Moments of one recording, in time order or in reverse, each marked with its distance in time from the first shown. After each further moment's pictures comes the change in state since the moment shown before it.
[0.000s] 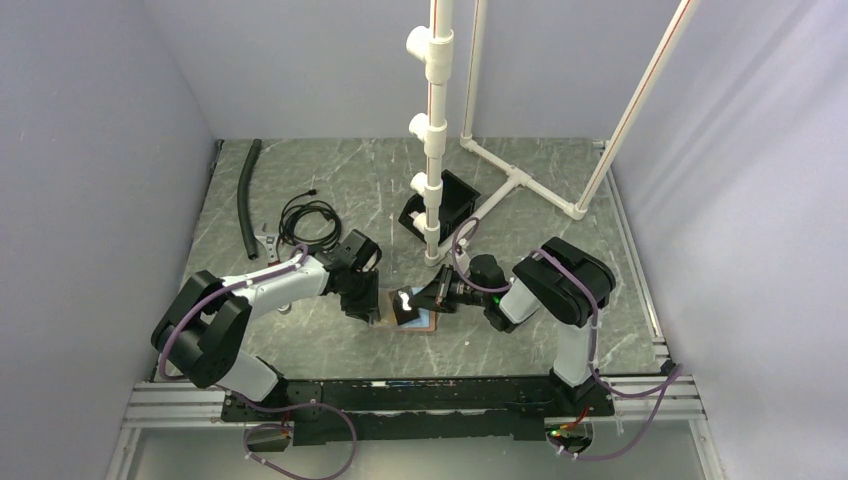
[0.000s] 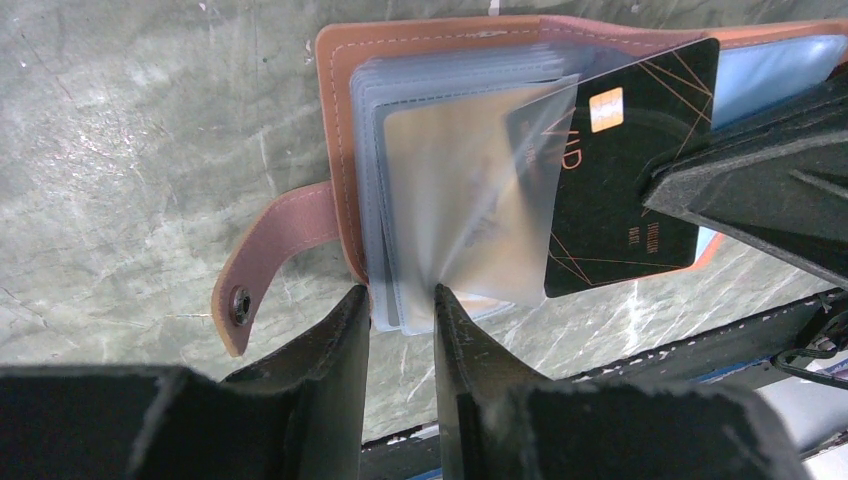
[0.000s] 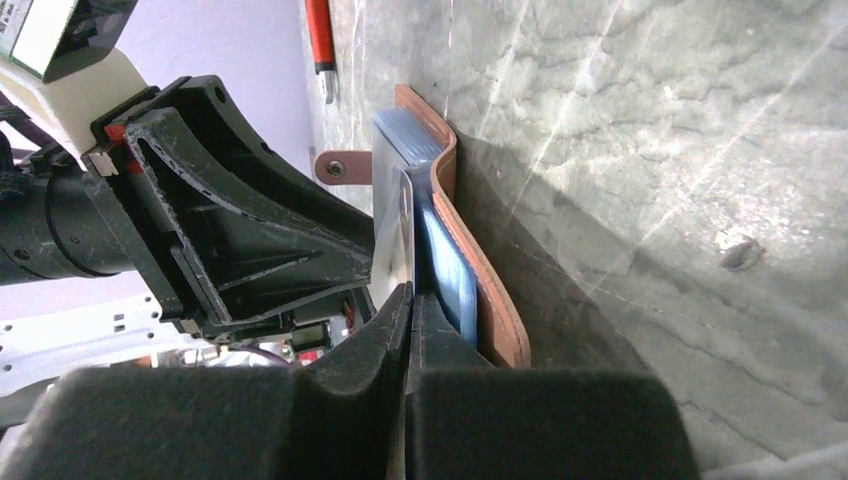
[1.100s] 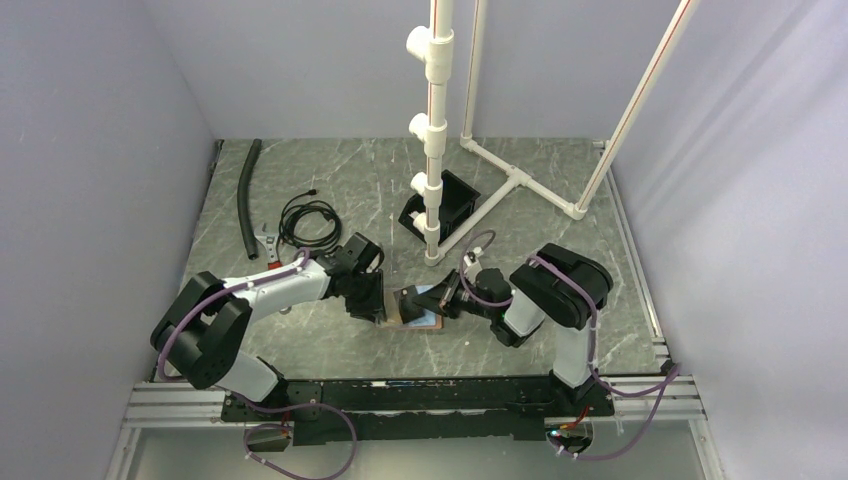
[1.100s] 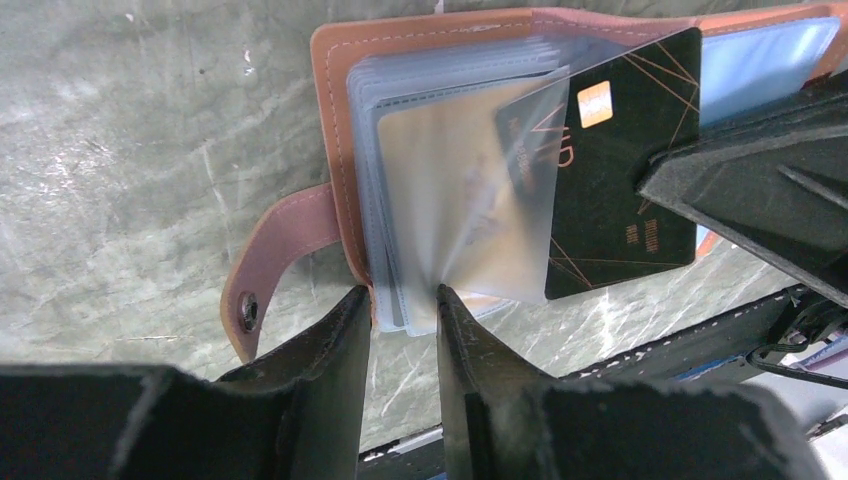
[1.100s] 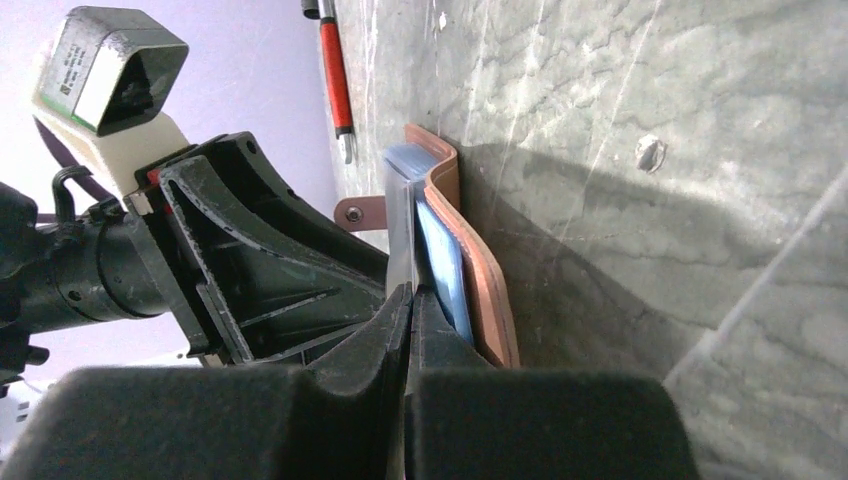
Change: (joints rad) left arm -0.021 -0.010 -0.023 0.064 0.014 -0.031; right arm 0.052 0.013 -0.111 0.198 0.208 0.134
